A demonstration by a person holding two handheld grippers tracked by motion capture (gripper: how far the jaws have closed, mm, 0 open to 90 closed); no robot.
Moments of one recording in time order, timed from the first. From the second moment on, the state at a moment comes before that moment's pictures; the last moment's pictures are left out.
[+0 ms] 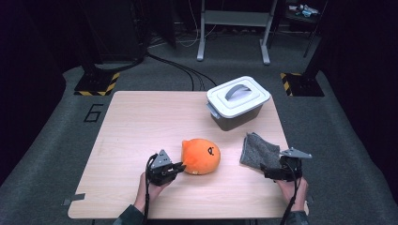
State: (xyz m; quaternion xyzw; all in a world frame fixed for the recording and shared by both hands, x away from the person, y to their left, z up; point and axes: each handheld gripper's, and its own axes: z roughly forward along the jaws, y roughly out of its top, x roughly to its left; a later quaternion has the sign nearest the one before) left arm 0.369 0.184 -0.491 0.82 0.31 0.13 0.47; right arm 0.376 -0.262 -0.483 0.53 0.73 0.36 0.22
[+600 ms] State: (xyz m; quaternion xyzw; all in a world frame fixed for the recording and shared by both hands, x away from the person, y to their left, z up) left arm 0.370 0.184 -0.492 0.81 0.31 0.13 0.47; right arm 0.446 -0.227 -0.507 0.55 0.76 0.29 0.20
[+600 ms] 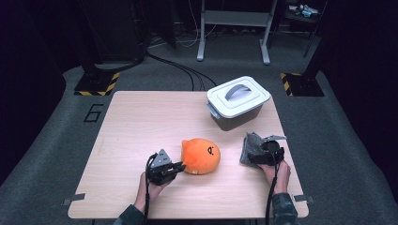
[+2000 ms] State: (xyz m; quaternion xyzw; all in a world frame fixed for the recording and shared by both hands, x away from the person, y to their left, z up) left arm 0.391 0.169 -0.482 0.81 0.34 0.12 0.46; right arm 0.417 -0.236 -0.495 0.55 0.74 0.36 0.18
